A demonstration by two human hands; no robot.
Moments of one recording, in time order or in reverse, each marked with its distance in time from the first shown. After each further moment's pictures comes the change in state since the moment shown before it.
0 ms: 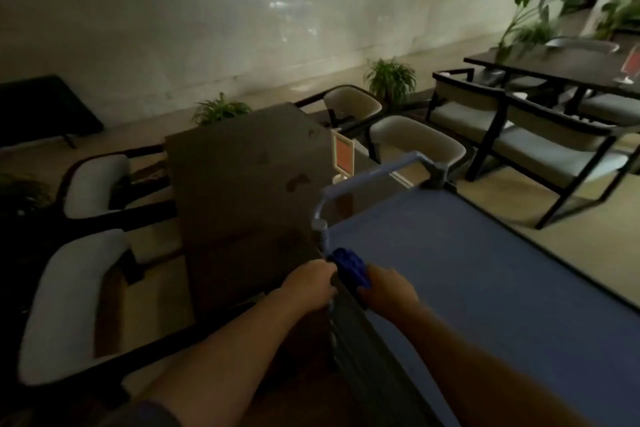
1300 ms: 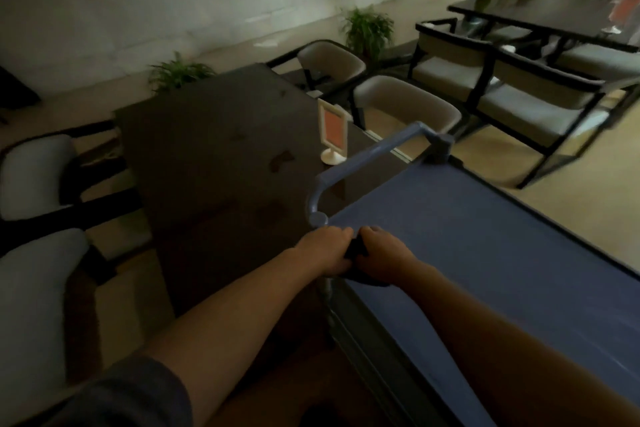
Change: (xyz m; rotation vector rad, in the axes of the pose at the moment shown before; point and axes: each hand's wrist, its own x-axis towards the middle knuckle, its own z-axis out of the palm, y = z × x) left_hand 0.100 -0.020 -0.028 0.129 -0.087 0.251; right_hand 0.089 -0.017 -0.014 -0.030 -0.038 -0.046
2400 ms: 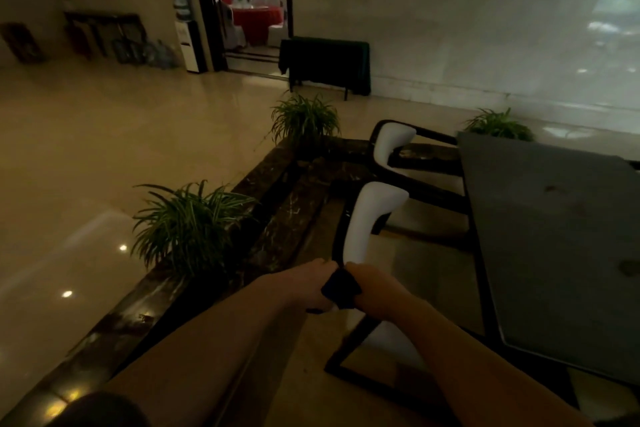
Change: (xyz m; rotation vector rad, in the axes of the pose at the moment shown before) left_hand -0.663 -0.282 0.117 -0.530 0.274 -0.692; right_hand -0.180 -0.585 0.289 -0.280 -0.445 -0.937
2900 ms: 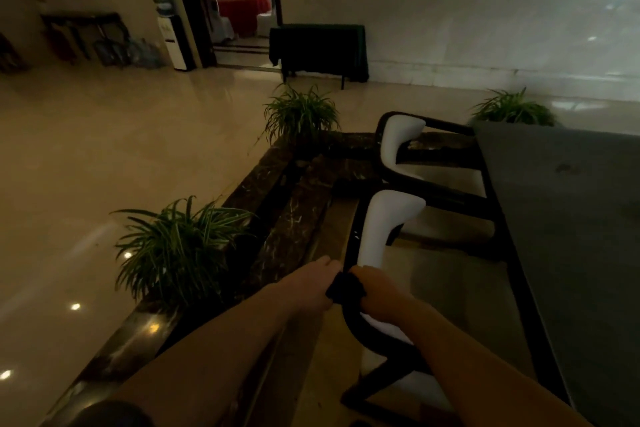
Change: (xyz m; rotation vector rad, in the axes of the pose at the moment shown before) left_hand 0.146 -0.093 -0.058 0.161 0.122 -0.001; right_hand 0.169 0.074 -0.004 0.083 0.065 0.055
